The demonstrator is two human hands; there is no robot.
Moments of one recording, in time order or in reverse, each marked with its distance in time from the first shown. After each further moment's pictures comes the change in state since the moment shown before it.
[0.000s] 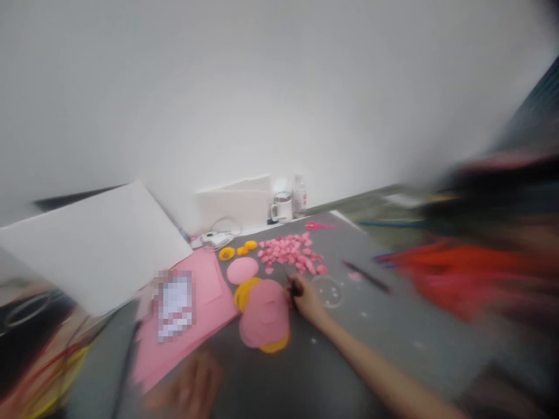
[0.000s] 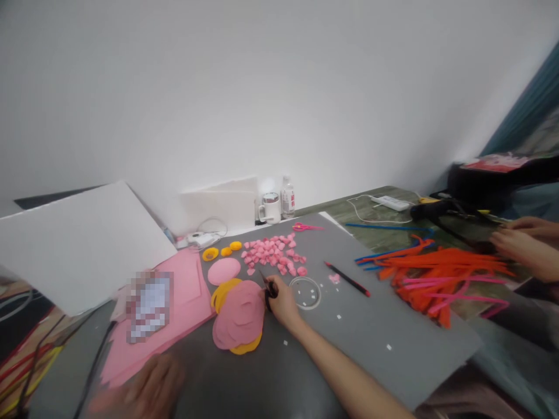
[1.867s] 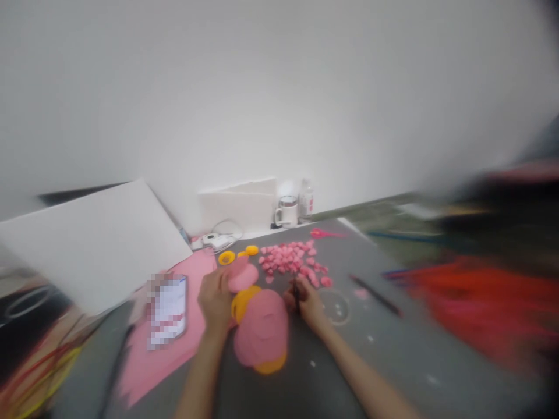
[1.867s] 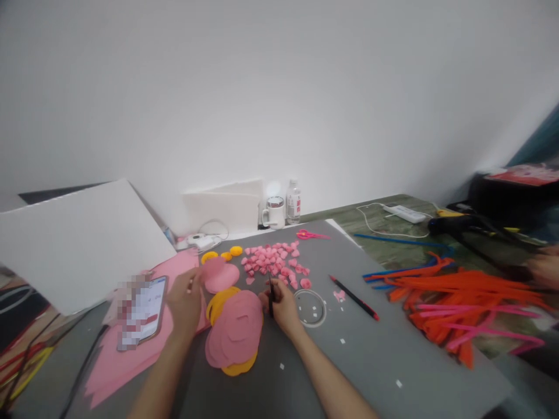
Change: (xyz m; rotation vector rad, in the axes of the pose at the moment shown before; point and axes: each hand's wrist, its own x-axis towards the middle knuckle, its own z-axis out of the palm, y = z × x) left_hand 0.112 0.074 0.076 0.690 0.493 0.485; right_hand 0.018 -0.006 -0.004 0.392 -0.017 0.134
